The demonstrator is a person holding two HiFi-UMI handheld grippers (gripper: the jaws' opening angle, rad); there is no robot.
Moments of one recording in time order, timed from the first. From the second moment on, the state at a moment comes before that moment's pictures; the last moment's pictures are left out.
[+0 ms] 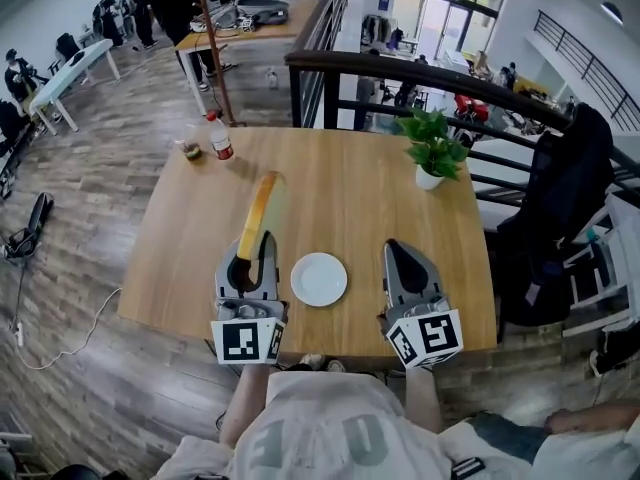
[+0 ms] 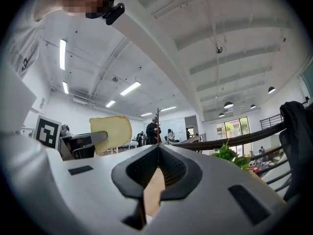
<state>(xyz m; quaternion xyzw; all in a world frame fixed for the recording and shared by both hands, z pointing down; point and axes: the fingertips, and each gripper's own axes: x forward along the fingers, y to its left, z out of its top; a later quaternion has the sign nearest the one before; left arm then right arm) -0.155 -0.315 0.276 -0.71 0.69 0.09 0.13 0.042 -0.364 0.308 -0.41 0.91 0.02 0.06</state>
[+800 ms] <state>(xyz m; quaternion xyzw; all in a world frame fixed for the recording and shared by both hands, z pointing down) -0.129 -0.375 0.427 -0.73 0.61 -0.25 0.18 0.042 -0.367 0.342 -0.46 0.89 0.00 -0.02</state>
